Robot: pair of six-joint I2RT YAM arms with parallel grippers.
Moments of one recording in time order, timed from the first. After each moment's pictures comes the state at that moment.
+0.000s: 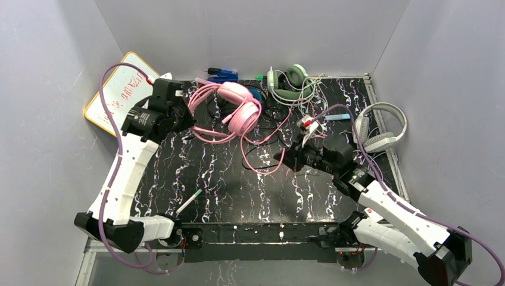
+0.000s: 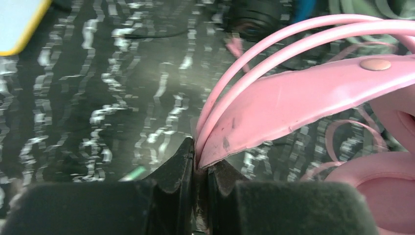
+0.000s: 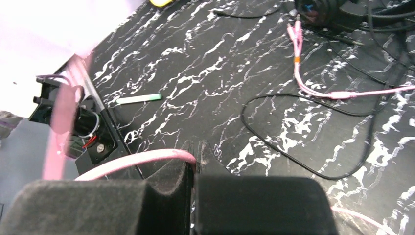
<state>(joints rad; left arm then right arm) -0.35 1.25 1.61 -1.10 -0.17 -0.65 0.72 0.84 0.62 0.02 -0.35 0.33</state>
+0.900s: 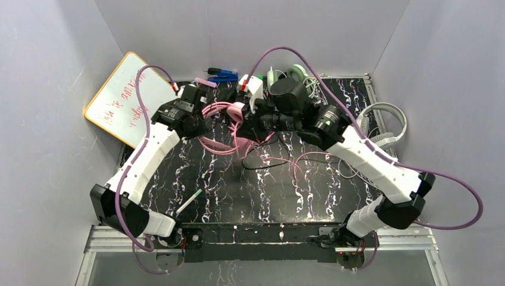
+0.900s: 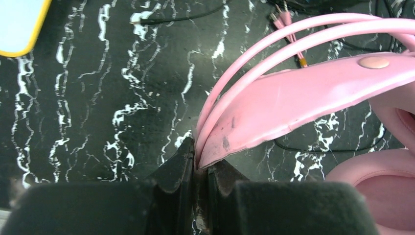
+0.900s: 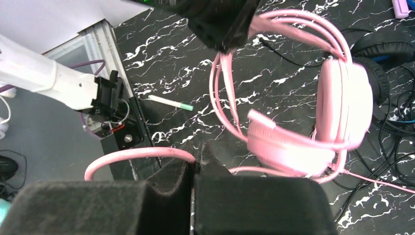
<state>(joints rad) -0.40 1.38 1.44 -1.04 -0.35 -0.56 0.98 1.44 1.75 -0.73 -0.28 0.08</state>
